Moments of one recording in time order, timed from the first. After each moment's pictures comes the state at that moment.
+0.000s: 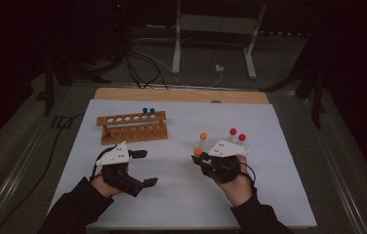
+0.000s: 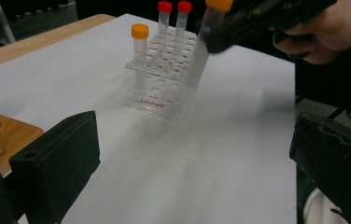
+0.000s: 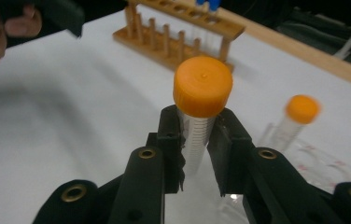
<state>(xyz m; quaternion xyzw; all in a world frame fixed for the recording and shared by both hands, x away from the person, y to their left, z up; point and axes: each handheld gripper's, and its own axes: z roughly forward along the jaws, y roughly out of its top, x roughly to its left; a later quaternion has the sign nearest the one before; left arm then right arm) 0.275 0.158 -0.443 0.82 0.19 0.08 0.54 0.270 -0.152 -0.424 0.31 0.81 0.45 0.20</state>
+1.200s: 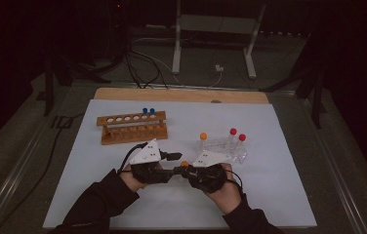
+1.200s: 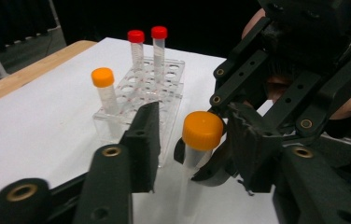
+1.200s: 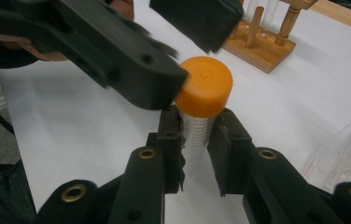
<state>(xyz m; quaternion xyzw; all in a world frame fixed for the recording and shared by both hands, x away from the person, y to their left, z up) 0.285 0.088 -0.437 0.82 0.14 0.10 0.55 0.262 -0.125 -0.447 0.28 0.85 0.43 0.15</state>
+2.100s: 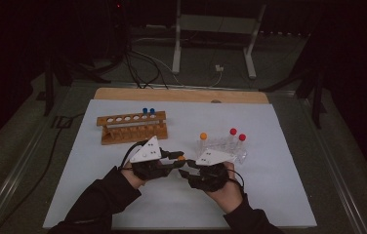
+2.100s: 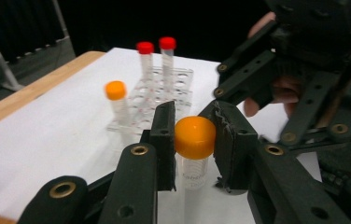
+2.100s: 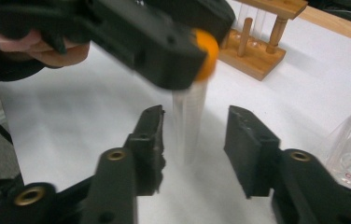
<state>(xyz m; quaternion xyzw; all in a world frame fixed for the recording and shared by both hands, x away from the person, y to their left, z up) 0.291 0.094 -0.430 0.81 0.13 0.12 0.56 0.262 -0.130 -0.444 0.29 0.83 0.45 0.15</state>
